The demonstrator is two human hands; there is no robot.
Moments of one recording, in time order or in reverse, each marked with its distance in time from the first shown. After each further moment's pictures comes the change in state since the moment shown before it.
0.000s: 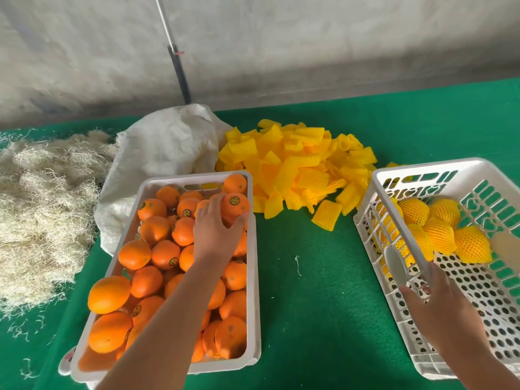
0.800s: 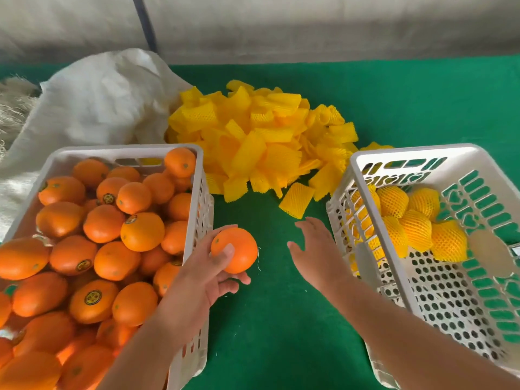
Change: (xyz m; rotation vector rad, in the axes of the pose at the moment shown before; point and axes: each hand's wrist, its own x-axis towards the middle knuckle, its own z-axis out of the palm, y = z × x) left_hand -0.078 0.054 0.044 -1.096 -0.566 -0.571; right_hand 0.104 -0.103 0.096 0.062 -0.277 -0.407
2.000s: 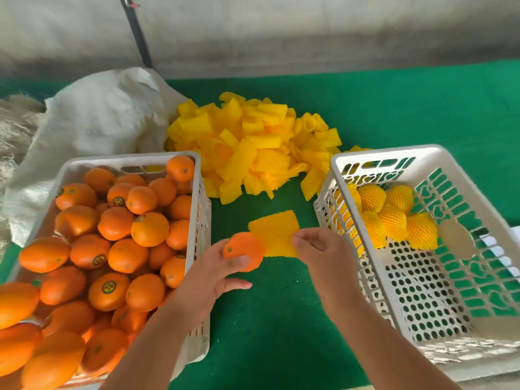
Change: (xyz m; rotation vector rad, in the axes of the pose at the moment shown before) left_hand -0.009 -0.006 0.009 0.168 -0.101 -0.066; right_hand -0.100 -0.051 -0.063 0.830 0.285 0.157
